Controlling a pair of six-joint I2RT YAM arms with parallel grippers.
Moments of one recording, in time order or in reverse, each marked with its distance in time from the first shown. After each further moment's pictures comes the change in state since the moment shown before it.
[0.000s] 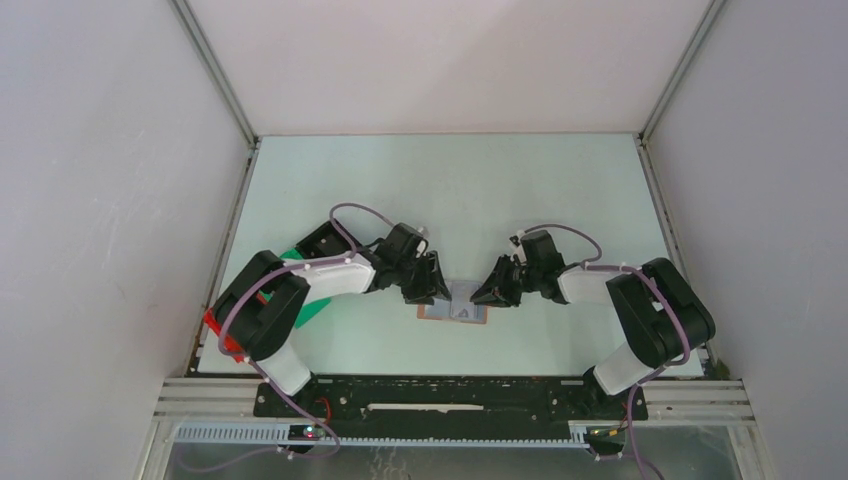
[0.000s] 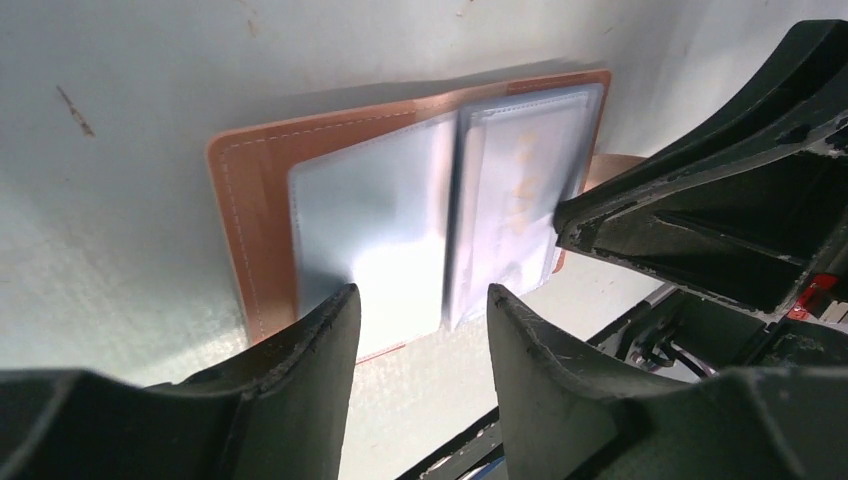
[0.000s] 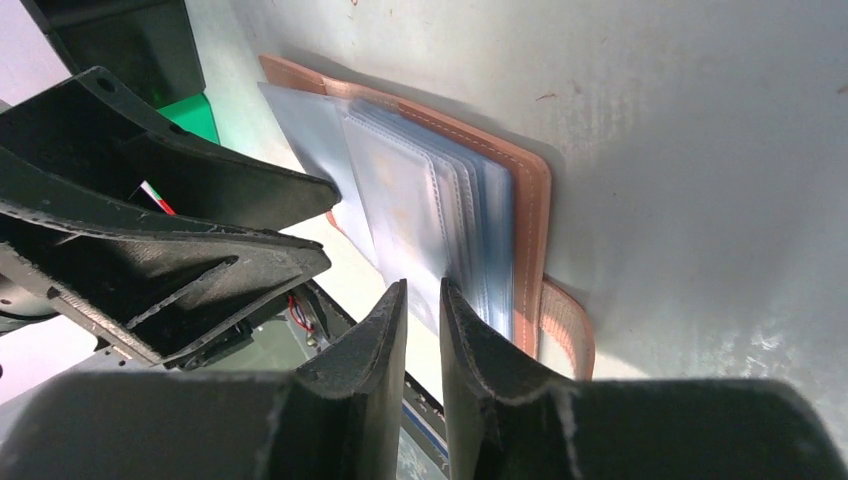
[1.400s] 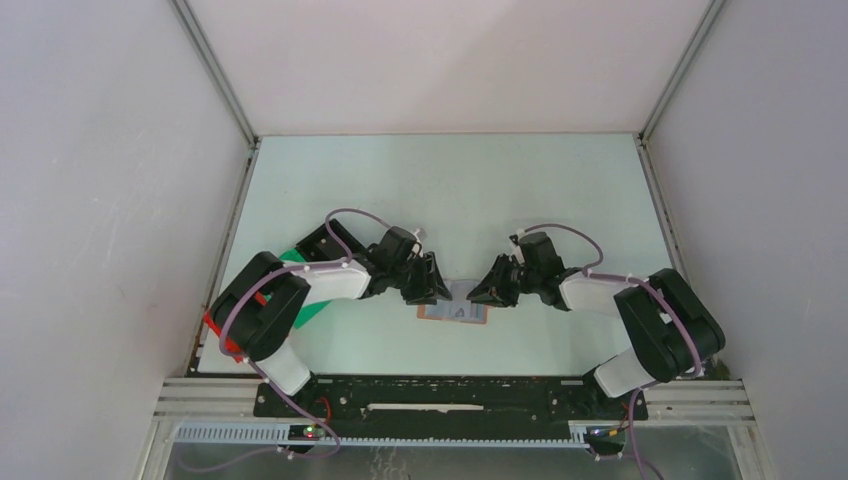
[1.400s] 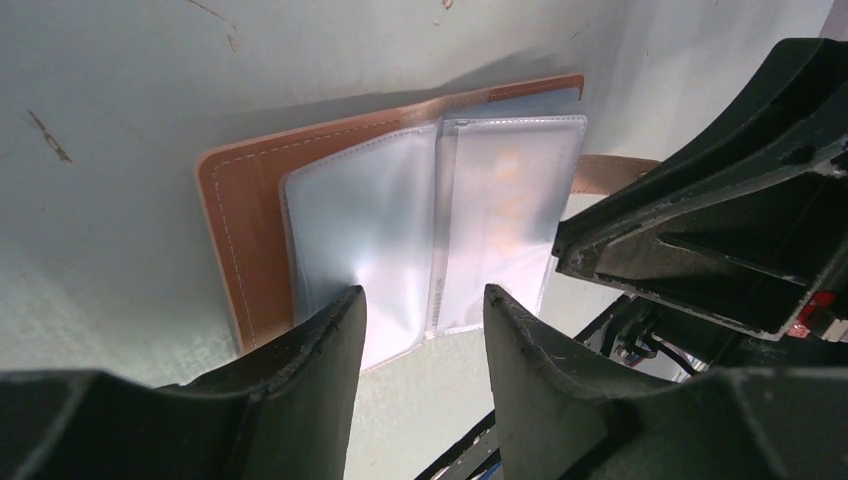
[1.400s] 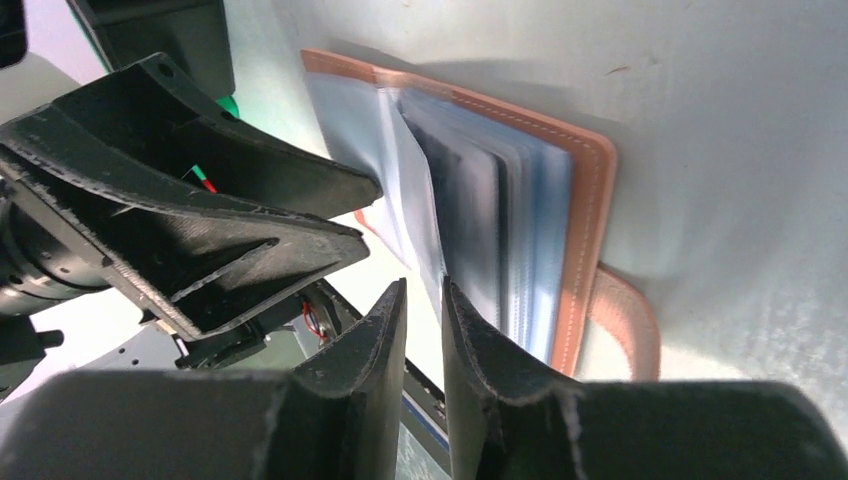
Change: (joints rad) left arm 0.019 -0.005 -0.088 0.154 0.051 -0.012; right arm 0.044 -0.063 -0.032 0.044 0.050 0.069
